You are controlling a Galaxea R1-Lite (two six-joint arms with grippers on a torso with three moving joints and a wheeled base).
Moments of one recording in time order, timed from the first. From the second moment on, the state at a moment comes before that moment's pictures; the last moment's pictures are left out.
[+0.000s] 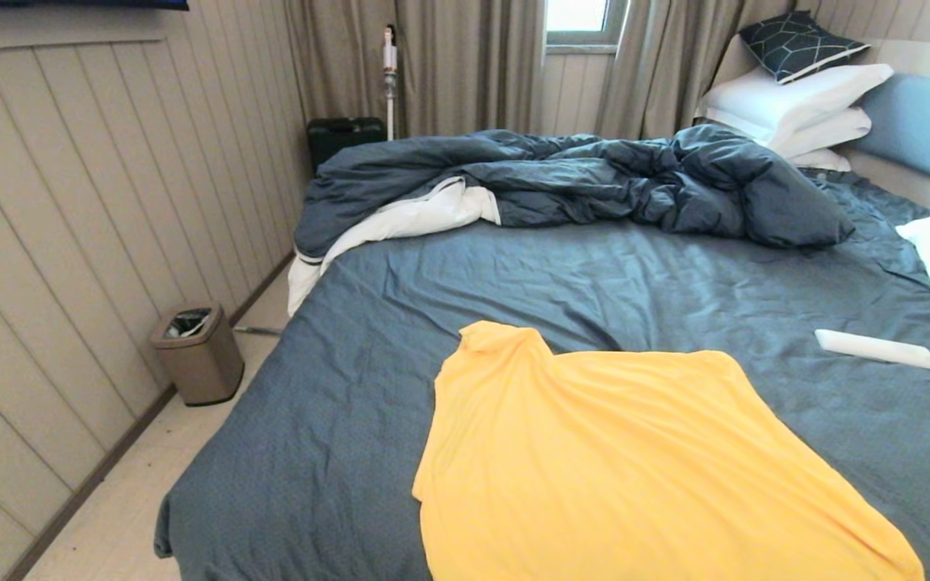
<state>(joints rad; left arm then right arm) 0.00 0.14 -0.29 0.17 -0.03 -0.05 0.00 0.11 -0.28 0.26 0.01 0.03</state>
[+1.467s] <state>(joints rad) -0.43 1.71 -1.11 0.39 -0.43 -0.45 -0.52 1.64 -1.15 0.66 0.47 -0.06</state>
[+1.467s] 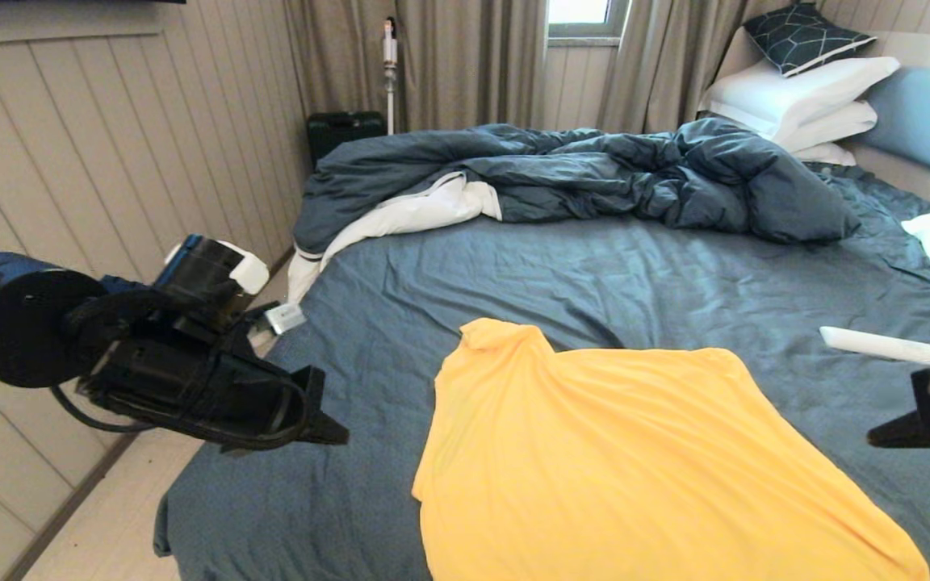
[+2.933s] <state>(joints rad) -0.60 2.08 -1.23 0.23 -0.38 -0.50 -0.61 1.79 -1.17 0.64 0.56 -0.16</state>
